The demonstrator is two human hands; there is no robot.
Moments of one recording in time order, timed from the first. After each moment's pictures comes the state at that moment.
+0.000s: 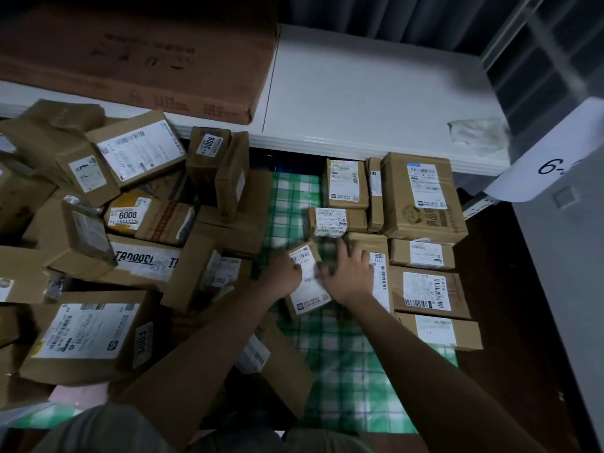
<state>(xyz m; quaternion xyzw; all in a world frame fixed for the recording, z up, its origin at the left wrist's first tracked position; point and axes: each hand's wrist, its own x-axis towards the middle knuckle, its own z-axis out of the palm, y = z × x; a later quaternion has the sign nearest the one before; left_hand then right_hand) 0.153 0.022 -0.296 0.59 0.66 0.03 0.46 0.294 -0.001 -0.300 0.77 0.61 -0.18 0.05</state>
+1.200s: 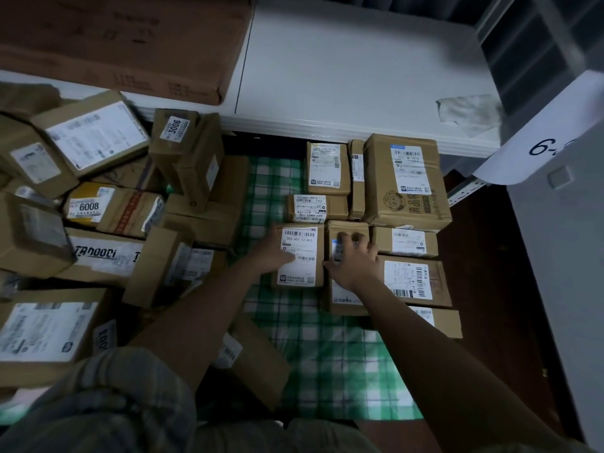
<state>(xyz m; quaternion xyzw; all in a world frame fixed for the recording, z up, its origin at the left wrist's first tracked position) 0.178 0.054 -0.315 0.57 0.61 0.05 0.55 0.359 0.009 -0.310 0.77 0.57 -0.25 0.10</state>
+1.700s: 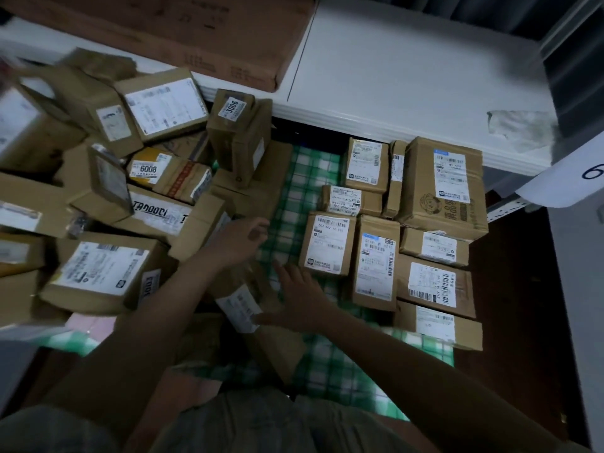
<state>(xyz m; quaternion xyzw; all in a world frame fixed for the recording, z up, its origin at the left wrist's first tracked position) 0.082 0.004 -0.260 0.61 0.65 0.06 0.44 0.247 -0.063 -0.306 0.51 0.77 -0.38 0.07</state>
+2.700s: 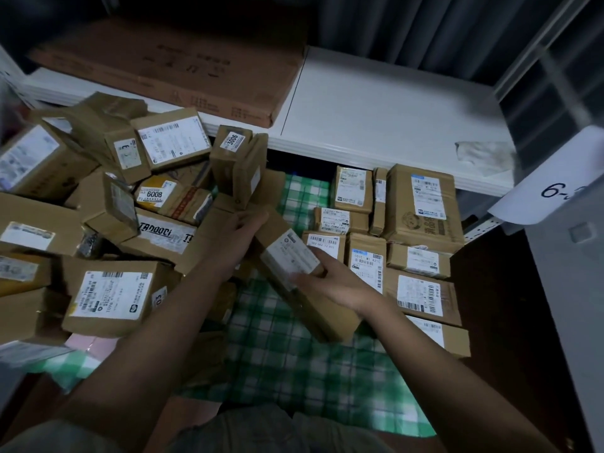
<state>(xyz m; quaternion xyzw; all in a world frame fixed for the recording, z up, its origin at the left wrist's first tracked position) 0.086 -0.007 -0.236 0.33 0.64 0.34 0.61 0.297 -0.043 -0.225 0.54 0.58 -0.59 -0.11</state>
